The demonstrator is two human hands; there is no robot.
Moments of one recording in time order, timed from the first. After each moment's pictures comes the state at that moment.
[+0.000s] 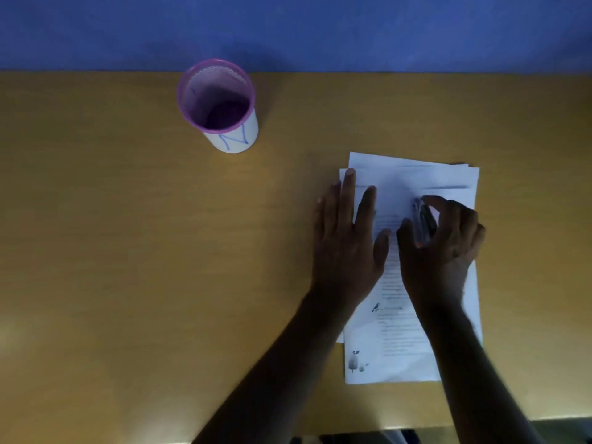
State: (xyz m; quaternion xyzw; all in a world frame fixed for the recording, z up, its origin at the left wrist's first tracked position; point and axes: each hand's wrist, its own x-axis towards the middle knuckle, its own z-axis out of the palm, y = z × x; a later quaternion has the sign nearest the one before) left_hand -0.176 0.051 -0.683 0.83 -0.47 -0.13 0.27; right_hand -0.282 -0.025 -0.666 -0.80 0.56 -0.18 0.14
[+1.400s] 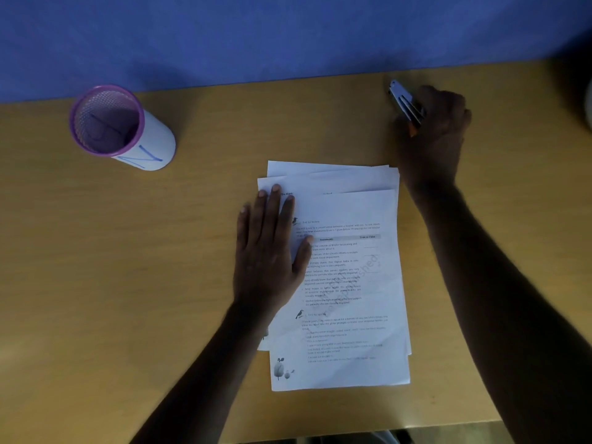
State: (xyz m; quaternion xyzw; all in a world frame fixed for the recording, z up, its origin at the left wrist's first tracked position) left_hand -0.188 0.040 -0.699 0.86 -0.50 -0.05 0.13; right_hand -0.292 -0.240 -0.682 -0.80 0.55 -0.20 0.15
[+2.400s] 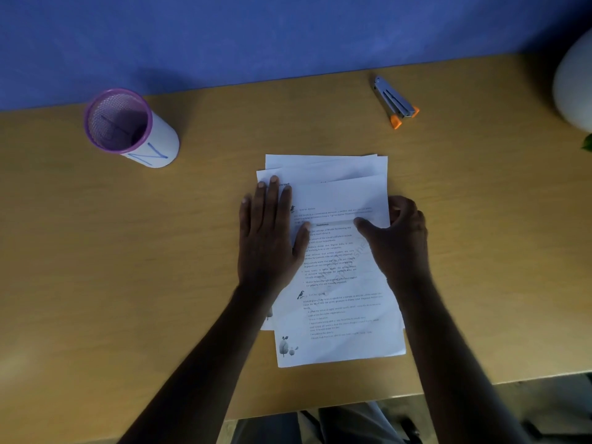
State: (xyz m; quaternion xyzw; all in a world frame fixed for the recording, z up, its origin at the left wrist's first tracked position) left_hand -0.188 0.040 -0.697 0.86 -0.50 -0.04 0.12; right_hand -0.346 -0.085 -0.643 -0.65 0.66 -0.08 0.37
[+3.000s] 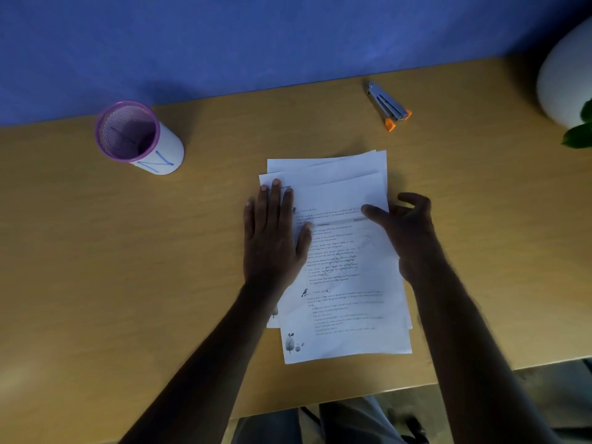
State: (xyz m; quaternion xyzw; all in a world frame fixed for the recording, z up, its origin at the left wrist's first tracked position) left_hand -0.187 0.042 -0.699 0.85 -0.51 -0.05 0.13; right_hand -0.348 -0.100 -0.627 -0.45 0.69 -0.15 0.55
